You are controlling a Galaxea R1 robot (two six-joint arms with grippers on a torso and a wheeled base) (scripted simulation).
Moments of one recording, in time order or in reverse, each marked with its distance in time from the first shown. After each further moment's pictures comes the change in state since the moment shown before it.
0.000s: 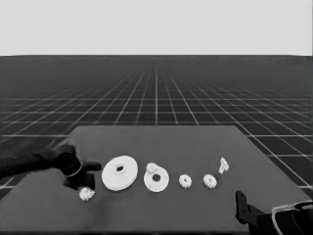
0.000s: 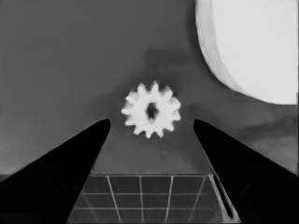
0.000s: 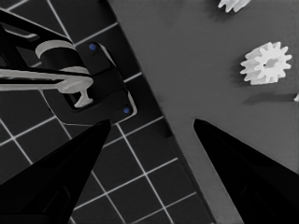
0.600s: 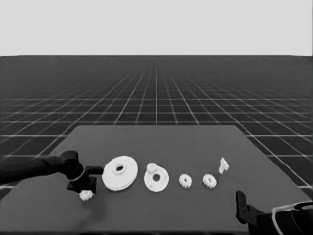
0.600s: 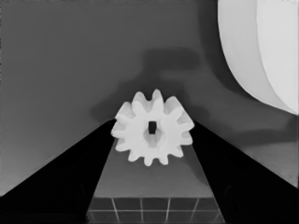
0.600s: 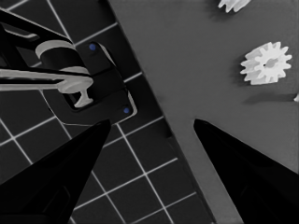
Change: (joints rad) left arm 0.075 0.033 -0.066 0.058 -0.052 0.017; right arm 0.000 0.000 0.000 0.000 0.000 0.000
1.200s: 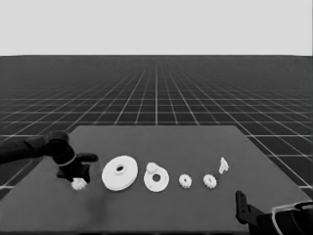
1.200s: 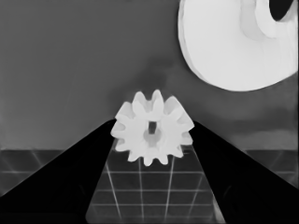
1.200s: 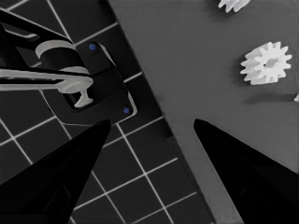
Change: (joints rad) left arm -0.222 -0.070 0.135 -0.181 0.134 -0.030; right arm 0.000 0.000 0.000 0.000 0.000 0.000
